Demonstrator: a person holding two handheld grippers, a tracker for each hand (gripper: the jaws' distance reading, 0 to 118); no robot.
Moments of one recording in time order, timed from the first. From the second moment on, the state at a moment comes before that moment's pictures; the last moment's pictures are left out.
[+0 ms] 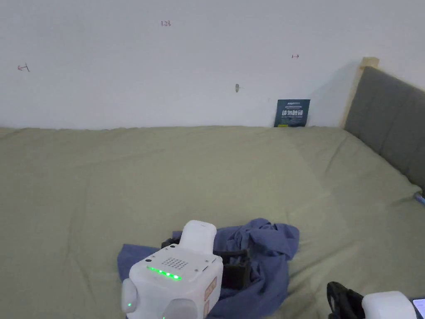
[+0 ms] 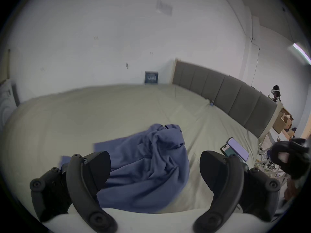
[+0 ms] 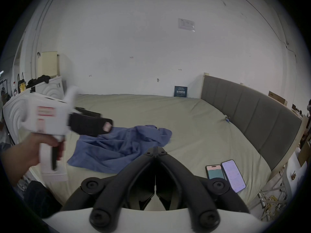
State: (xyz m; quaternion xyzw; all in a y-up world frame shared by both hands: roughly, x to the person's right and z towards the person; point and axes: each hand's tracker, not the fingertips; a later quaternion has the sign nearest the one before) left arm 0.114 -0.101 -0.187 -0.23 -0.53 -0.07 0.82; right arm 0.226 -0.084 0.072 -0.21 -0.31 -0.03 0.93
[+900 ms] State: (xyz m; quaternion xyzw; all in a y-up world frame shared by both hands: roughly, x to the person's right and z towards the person) left arm 0.062 -0.174 -0.362 -0.35 -0.36 -0.17 0.85; right arm 0.197 -0.107 0.029 -0.22 -0.26 -0.06 0.94
